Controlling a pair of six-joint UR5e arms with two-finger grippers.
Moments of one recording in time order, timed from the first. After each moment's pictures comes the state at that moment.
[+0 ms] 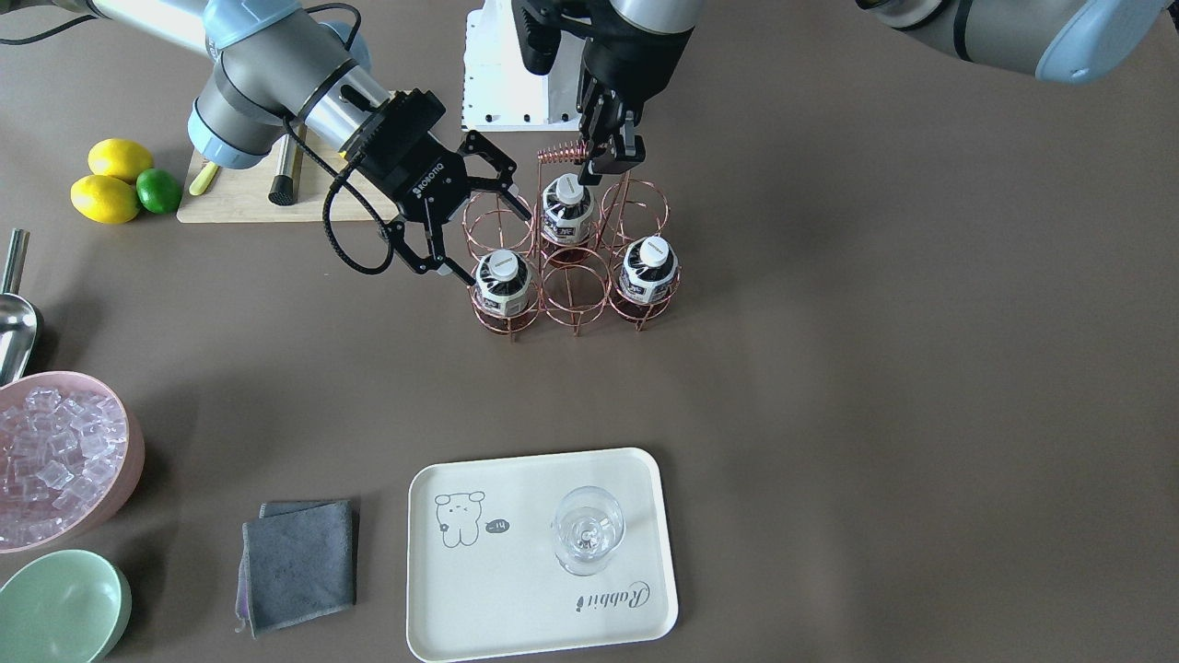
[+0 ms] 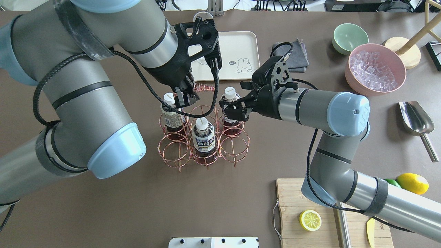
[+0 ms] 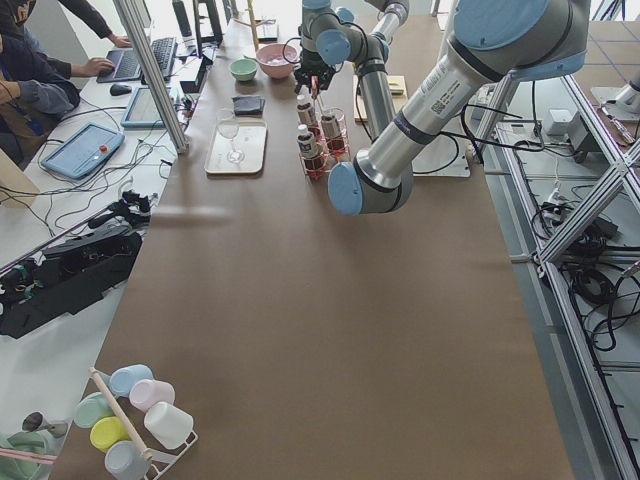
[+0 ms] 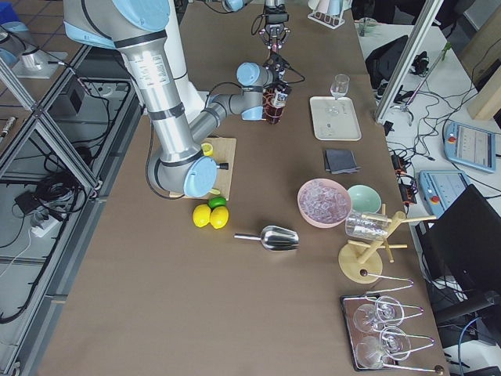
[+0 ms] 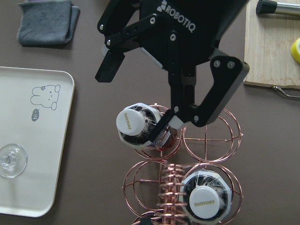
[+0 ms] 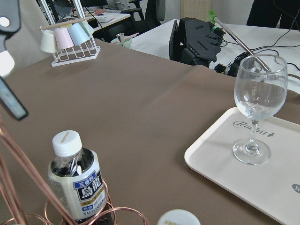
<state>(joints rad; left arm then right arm) -0.71 -2.44 -1.93 -1.30 -2.09 0.26 0.55 -1.13 1.74 -0.56 1.64 0.63</state>
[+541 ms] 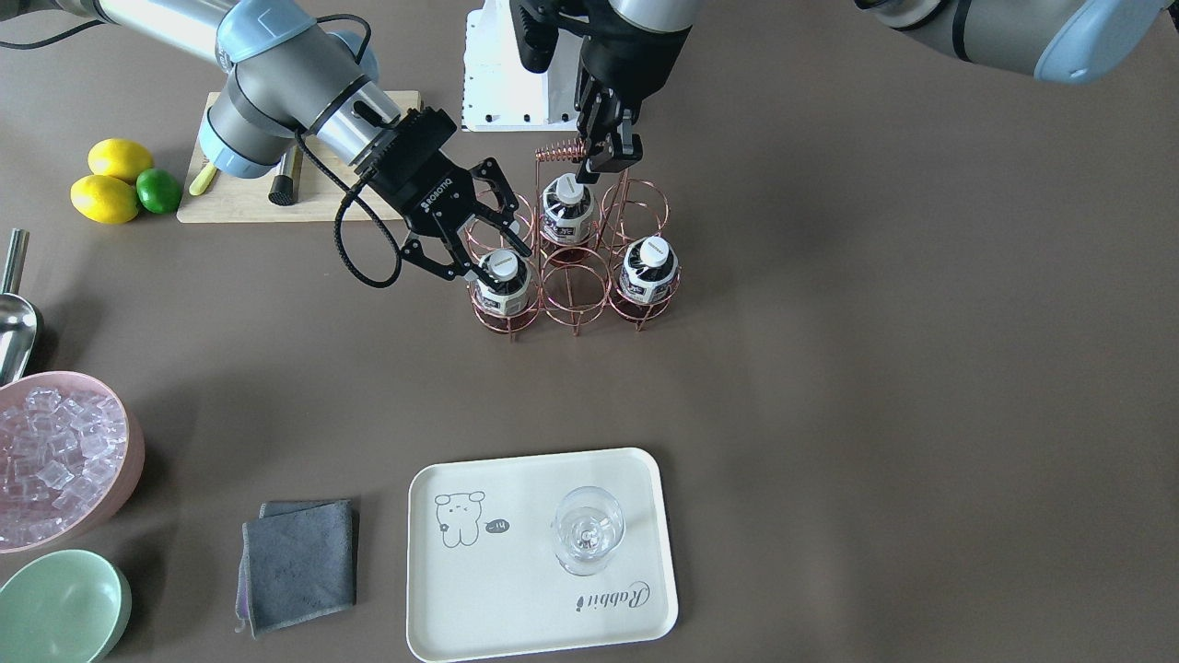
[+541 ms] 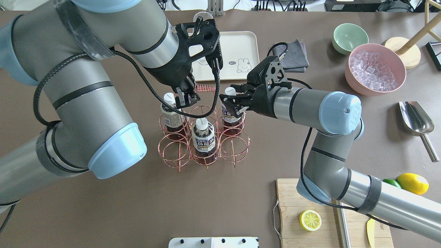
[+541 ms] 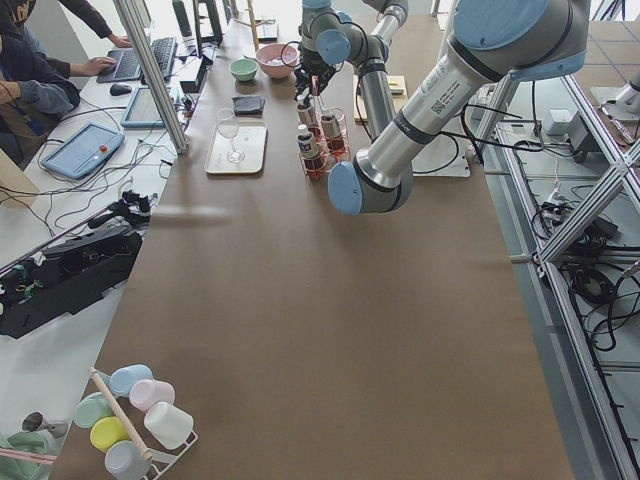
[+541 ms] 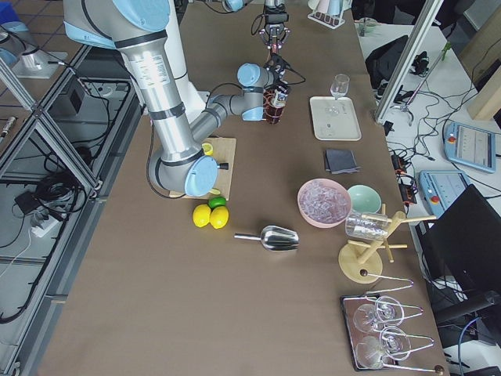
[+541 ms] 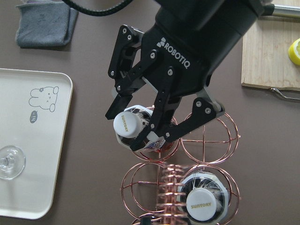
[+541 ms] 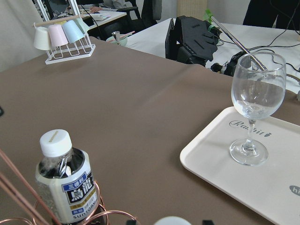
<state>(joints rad) -0.71 -2.44 -1.93 -1.30 -2.09 0.26 0.55 -1.11 1.70 -0.56 1.62 0.62</state>
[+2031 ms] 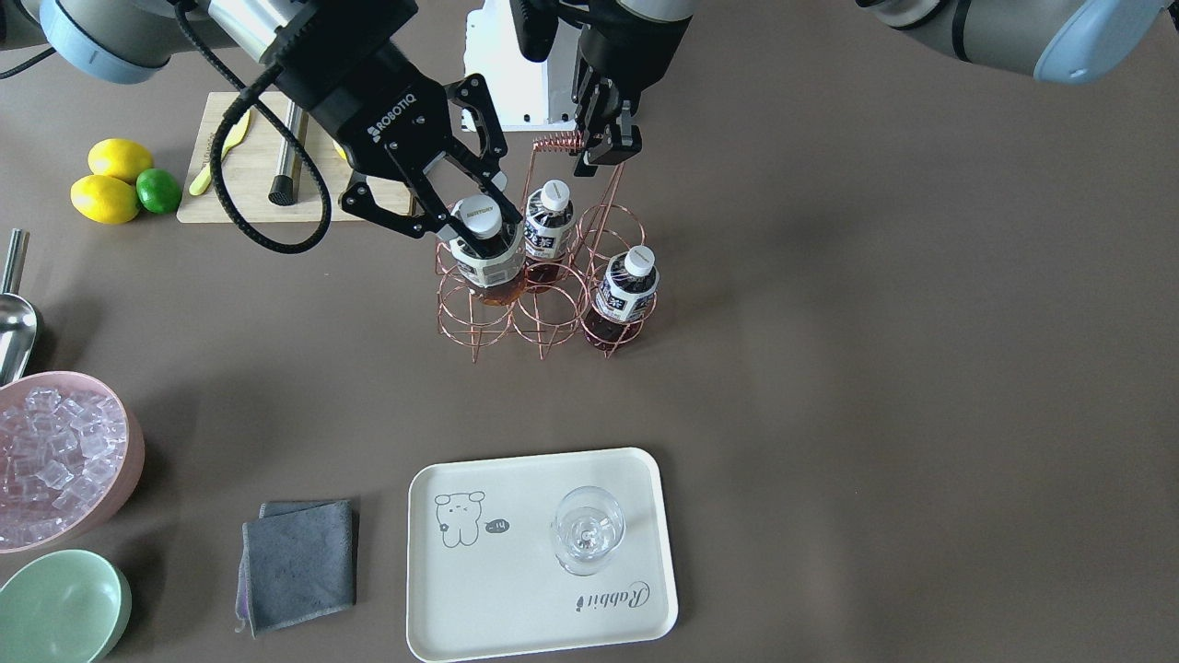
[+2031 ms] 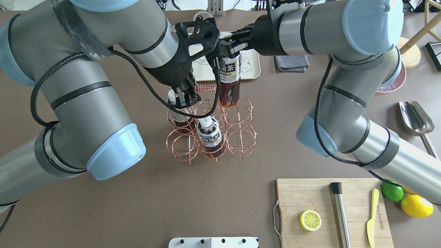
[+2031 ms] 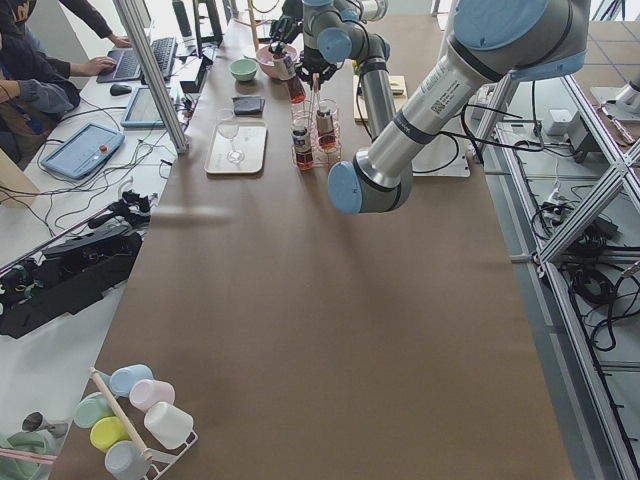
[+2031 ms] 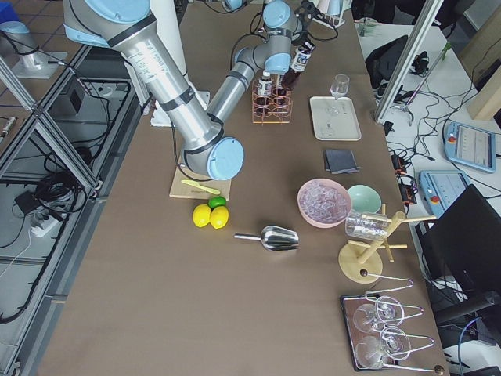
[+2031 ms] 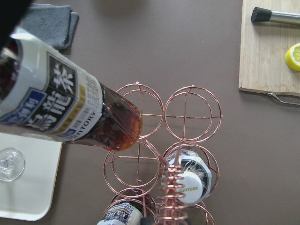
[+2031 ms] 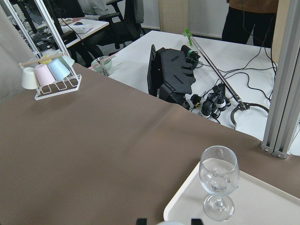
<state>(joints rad) -0.71 -2.44 -1.94 -1.30 -2.10 0.25 0.83 -0.90 1.85 -0.99 1.93 0.69</state>
